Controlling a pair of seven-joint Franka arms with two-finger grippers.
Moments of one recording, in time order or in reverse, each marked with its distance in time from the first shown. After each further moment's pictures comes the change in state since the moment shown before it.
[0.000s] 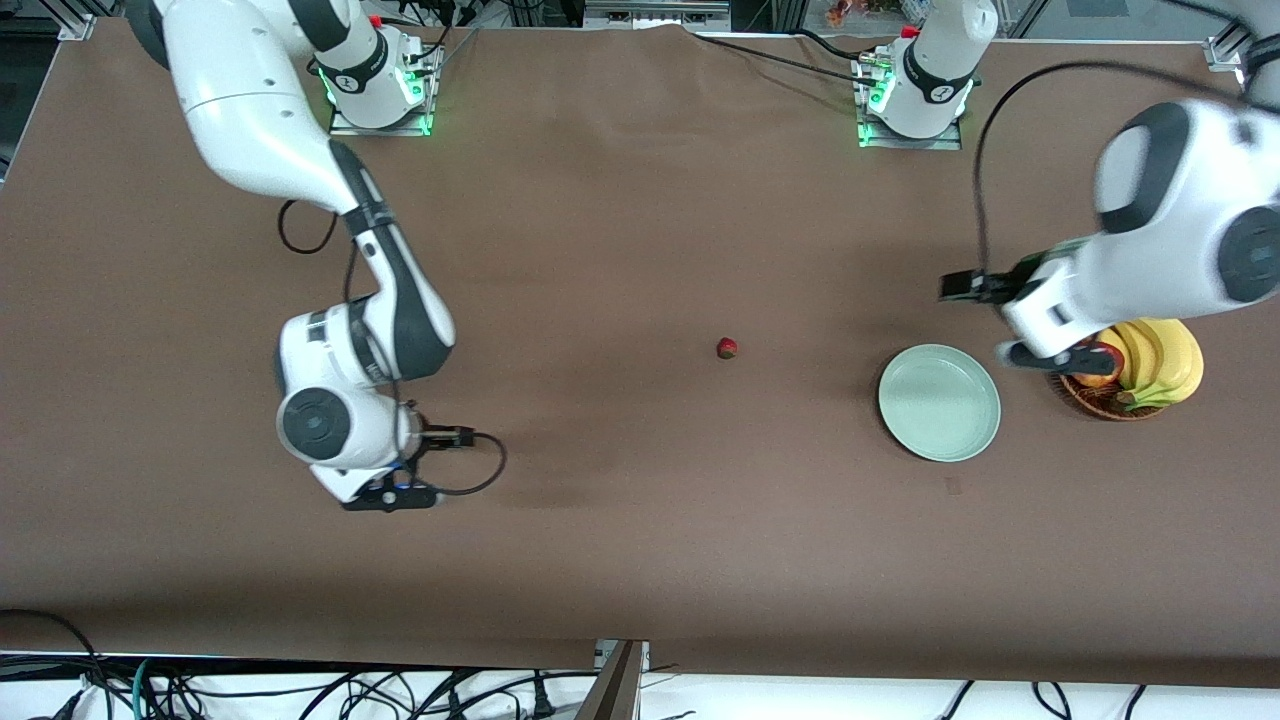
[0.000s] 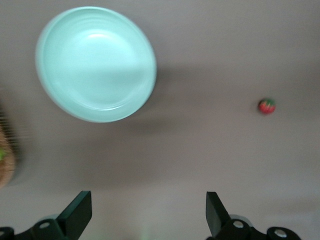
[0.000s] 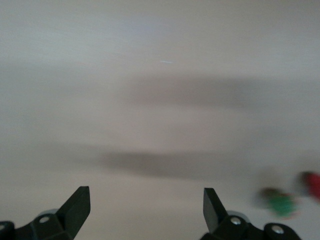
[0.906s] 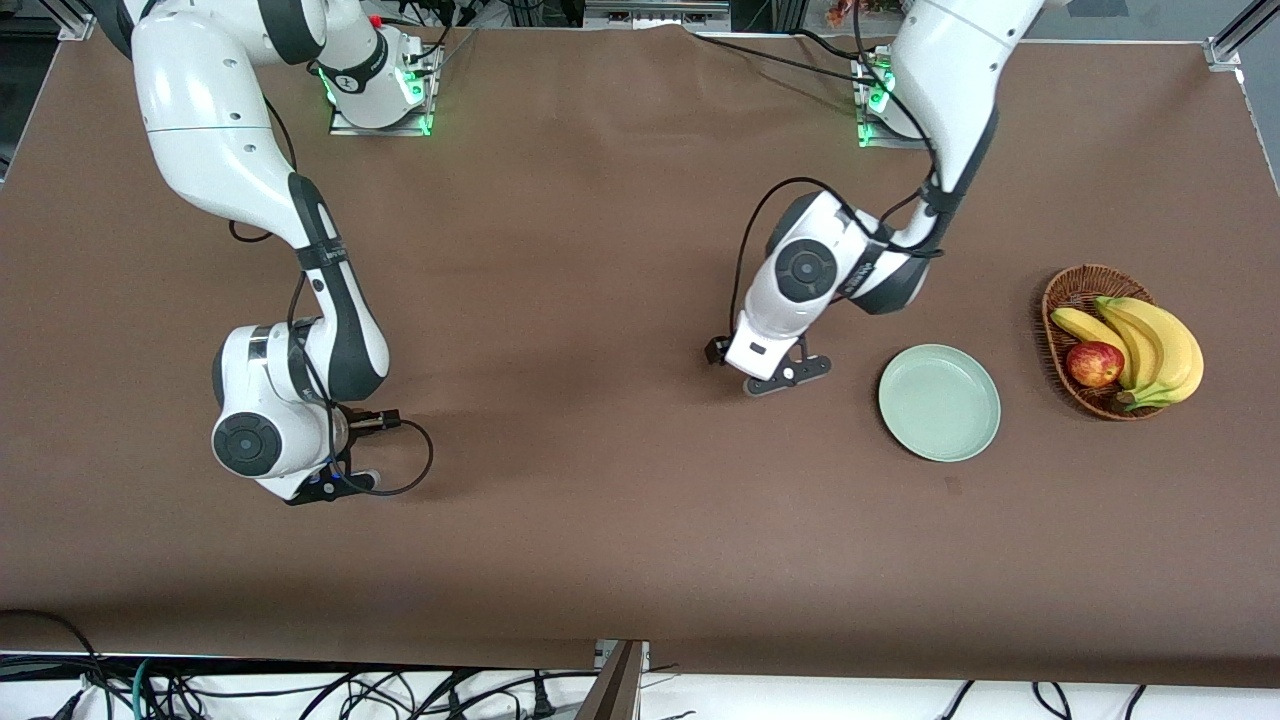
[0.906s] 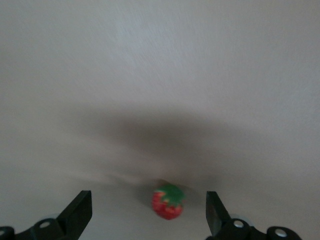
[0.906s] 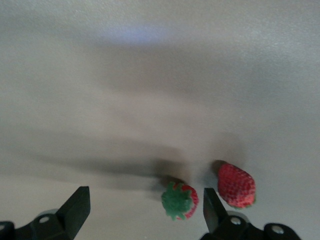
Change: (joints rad) left arm -0.400 0.317 -0.013 -0.141 0.122 0.711 -0.780; right arm -0.021 -0.014 -0.104 -0.138 0.000 0.002 -0.215
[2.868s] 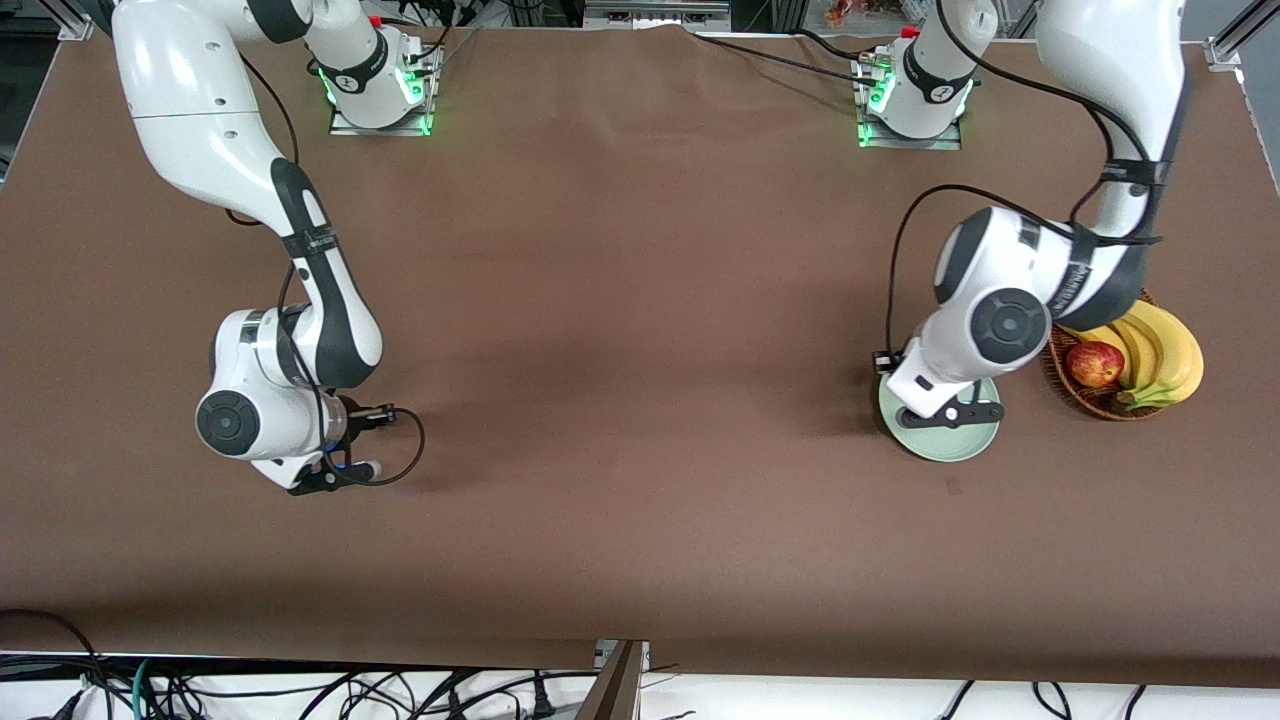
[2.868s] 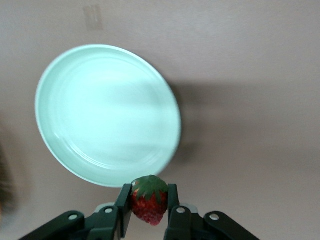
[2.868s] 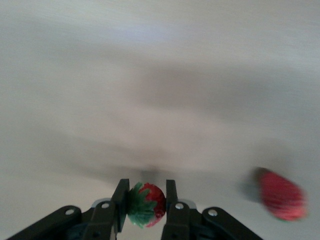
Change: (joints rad) left arm 0.358 -0.148 0.032 0.075 0.109 -0.420 0.681; right arm -0.010 -0.069 0.050 -0.119 0.135 0.130 -0.032
